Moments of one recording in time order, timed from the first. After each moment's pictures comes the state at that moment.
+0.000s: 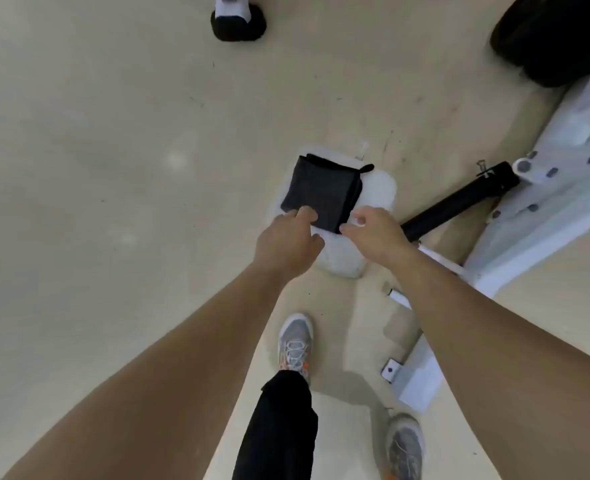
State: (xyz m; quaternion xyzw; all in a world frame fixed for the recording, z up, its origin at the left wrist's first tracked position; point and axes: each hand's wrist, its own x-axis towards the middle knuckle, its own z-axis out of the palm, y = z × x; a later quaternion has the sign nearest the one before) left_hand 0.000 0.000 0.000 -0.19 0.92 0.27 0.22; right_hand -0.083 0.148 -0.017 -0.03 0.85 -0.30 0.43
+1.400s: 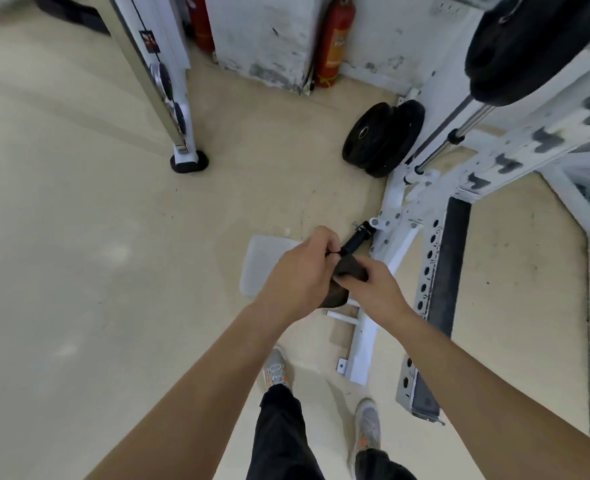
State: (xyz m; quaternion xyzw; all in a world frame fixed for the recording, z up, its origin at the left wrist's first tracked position) left_hand 0.001 0.037 0.439 0.05 0.88 0.46 0.10; right_hand -0.010 0.200 0.420 0.09 0.82 -0.49 0.28
